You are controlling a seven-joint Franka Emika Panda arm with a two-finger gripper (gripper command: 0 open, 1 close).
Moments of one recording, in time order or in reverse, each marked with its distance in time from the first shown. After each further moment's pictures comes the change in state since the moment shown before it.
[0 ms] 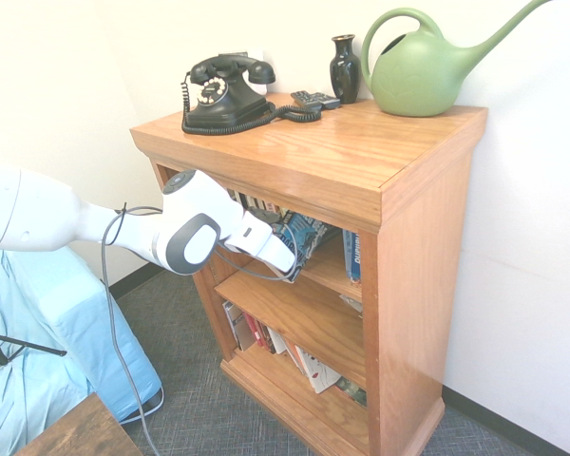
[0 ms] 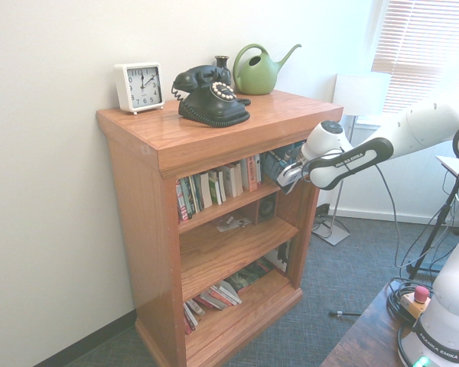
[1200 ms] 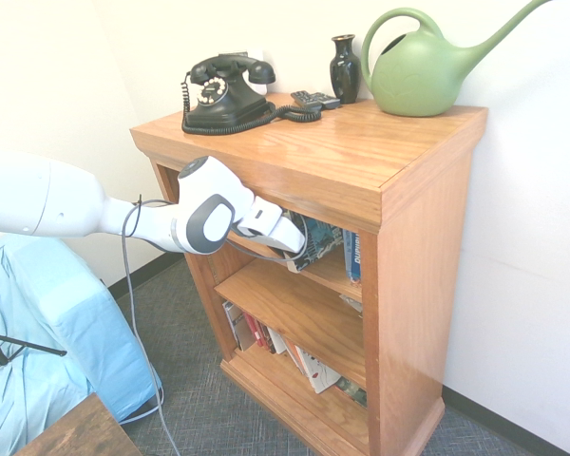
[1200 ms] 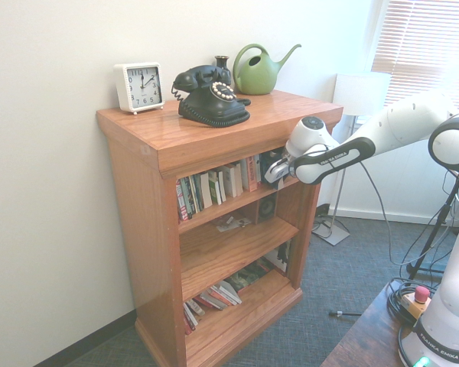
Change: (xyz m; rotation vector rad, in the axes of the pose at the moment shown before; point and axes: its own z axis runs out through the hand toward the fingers) arm 0.014 -0.042 0.015 -0.037 0.041 -0.072
